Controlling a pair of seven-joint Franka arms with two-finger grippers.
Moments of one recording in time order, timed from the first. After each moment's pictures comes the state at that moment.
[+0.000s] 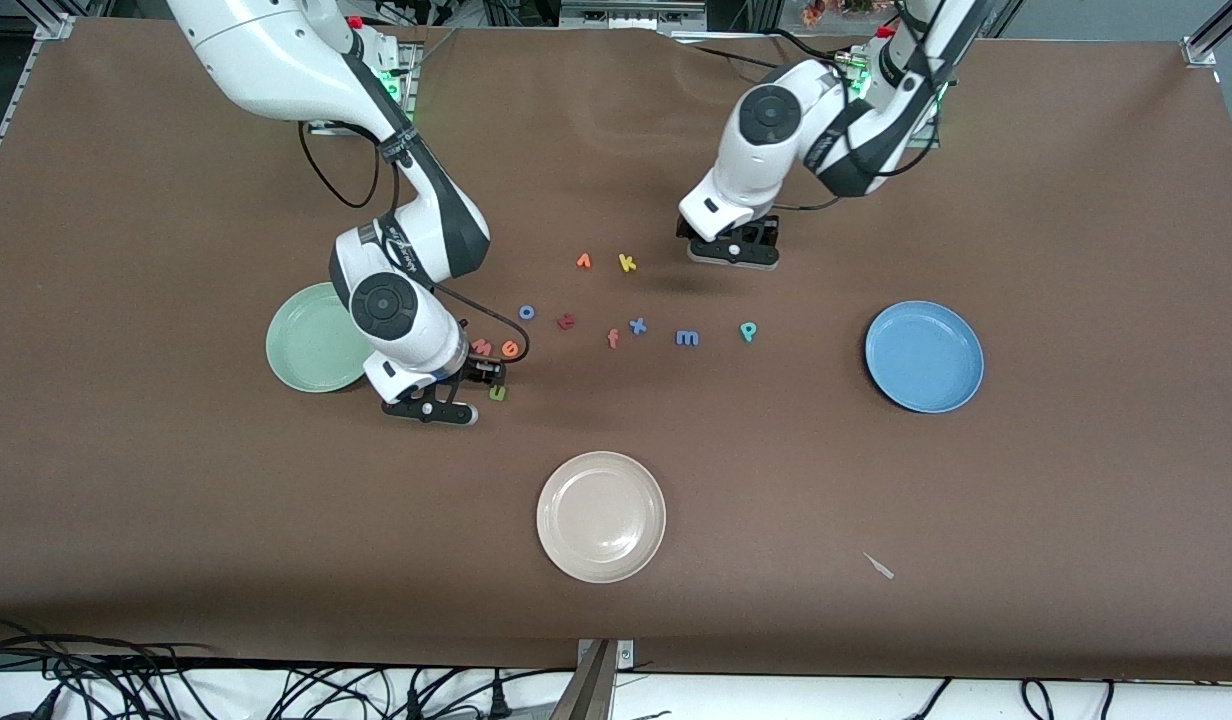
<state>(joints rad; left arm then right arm) -0.12 0.26 -0.65 -2.30 0.21 2.44 -0.81 0.38 0.61 0.09 -1.71 -0.02 2.29 0.59</state>
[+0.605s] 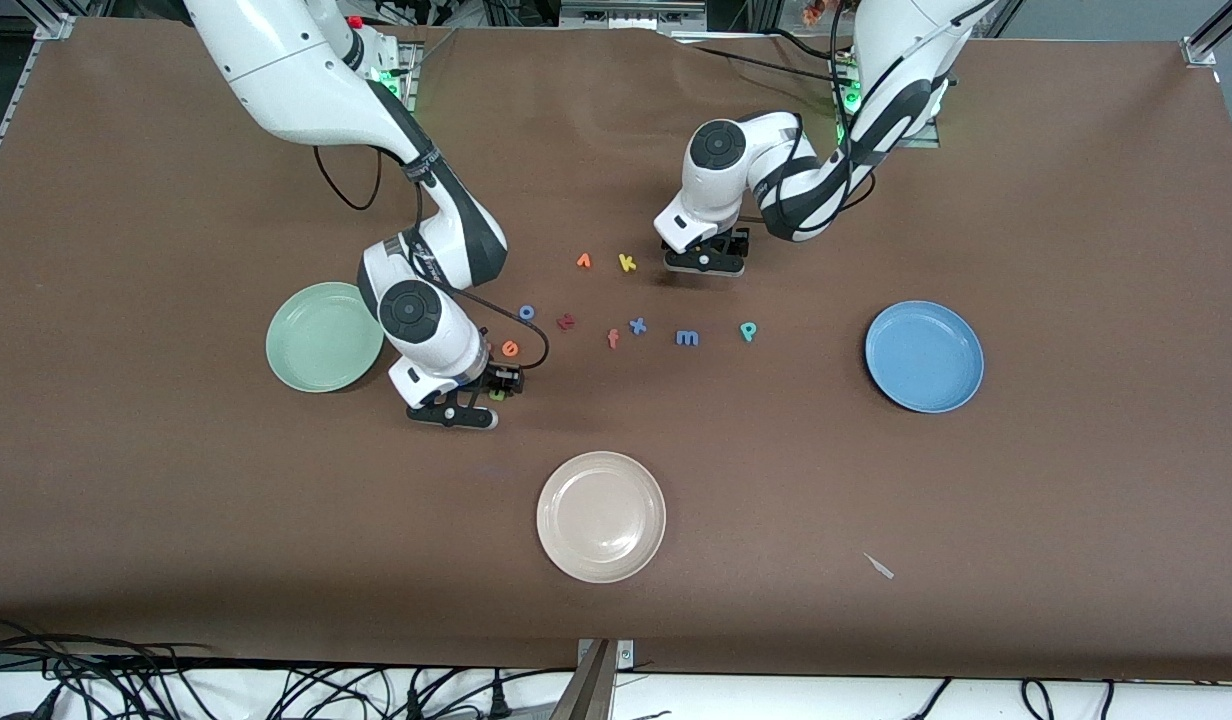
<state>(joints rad) -0.14 0.51 -0.65 -2.28 0.50 2.54 -1.08 0.40 0.69 0.09 -1.71 -0.02 2.41 0.60</state>
